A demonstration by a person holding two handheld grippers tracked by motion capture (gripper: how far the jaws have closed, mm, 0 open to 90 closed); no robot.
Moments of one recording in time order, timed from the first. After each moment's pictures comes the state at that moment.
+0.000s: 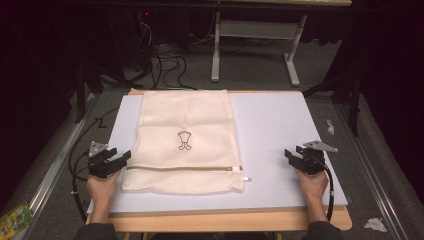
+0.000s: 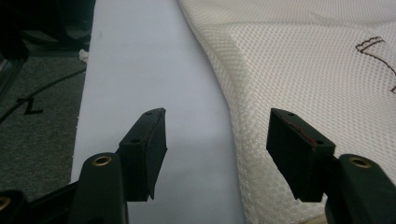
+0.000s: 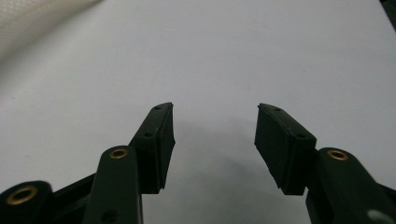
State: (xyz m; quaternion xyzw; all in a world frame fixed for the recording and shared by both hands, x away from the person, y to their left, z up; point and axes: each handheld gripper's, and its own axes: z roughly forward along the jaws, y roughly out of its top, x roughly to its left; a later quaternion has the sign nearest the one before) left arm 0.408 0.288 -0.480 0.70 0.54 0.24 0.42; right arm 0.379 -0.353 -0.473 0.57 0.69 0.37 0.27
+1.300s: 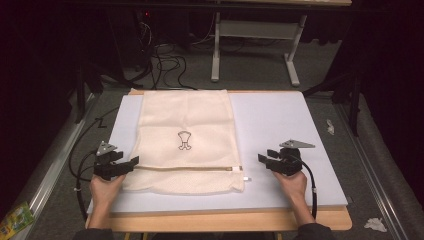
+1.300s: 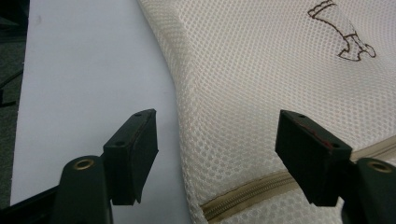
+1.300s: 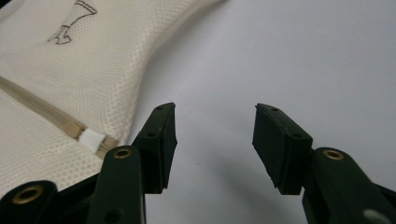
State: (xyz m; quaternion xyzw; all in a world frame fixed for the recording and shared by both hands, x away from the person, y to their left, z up) left arm 0.401 0.273 -0.467 0.74 0.52 0.18 0.39; right arm 0.379 -0.284 -0.460 0.51 0.74 0.42 0.15
